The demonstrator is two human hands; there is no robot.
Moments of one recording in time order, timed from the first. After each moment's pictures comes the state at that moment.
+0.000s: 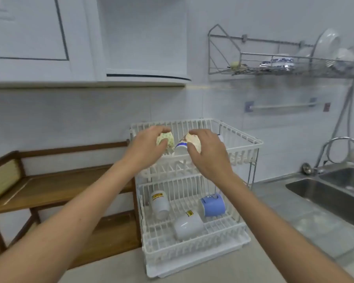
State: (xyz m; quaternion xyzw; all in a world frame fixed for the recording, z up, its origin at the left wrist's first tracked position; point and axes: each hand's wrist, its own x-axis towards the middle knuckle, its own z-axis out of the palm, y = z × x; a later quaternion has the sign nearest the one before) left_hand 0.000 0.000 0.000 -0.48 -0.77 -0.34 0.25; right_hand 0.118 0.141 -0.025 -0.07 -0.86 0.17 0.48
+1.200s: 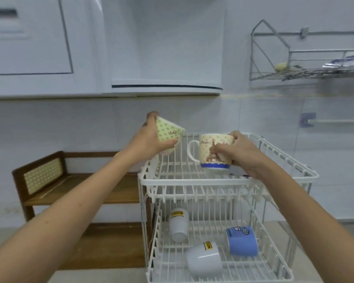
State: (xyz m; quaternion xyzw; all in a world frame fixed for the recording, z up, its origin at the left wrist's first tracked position) left_hand -0.052 0.019 0.035 -0.31 -0.85 -0.37 0.20; right_hand 0.040 0.256 0.010 -0.05 -0.77 0.60 0.21
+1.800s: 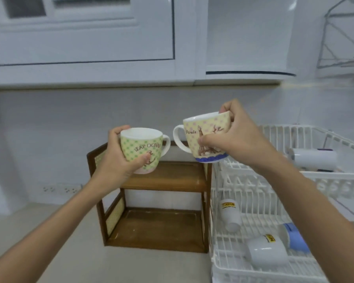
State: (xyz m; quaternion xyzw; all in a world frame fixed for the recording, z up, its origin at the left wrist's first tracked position) left_hand -0.036 -0.226 -0.027 -0.26 -0.78 -0.52 0.23; right_hand 0.056 0.033 0.039 0.11 -0.82 0.47 0.29
